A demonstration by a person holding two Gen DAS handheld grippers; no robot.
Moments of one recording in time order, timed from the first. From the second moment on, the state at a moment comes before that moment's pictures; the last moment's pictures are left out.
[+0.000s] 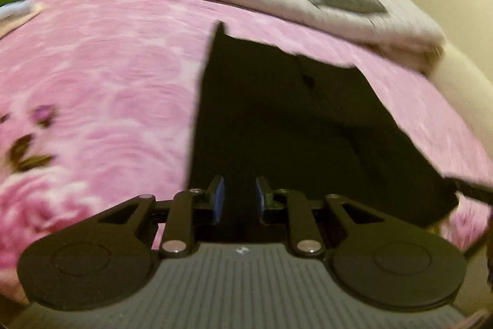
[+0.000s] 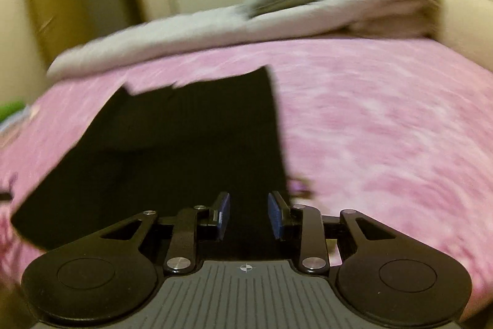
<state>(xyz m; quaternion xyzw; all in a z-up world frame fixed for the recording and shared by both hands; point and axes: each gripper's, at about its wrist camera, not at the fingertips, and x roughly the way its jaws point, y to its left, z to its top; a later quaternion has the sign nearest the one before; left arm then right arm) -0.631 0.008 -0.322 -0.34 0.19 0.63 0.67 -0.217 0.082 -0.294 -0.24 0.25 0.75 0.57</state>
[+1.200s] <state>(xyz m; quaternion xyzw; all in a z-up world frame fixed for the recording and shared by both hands) -0.610 0.023 -0.346 -0.35 0.25 0.64 0.64 -0.221 0.091 -0.299 -0.26 0.26 0.72 0.59</state>
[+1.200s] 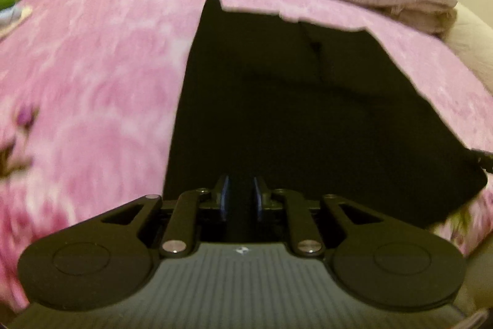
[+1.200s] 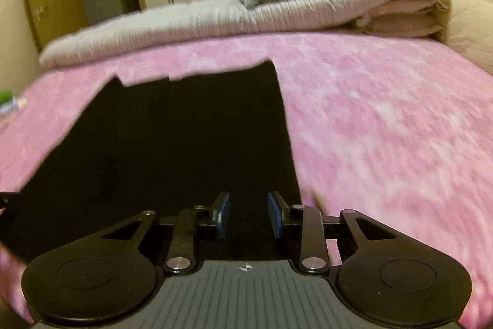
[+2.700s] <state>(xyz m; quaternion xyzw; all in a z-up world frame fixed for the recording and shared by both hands) -0.560 -0.107 -0.266 -0.33 0.24 0.68 0.61 -0.260 -0.043 -0.228 -0.25 0.28 0.71 0.59</state>
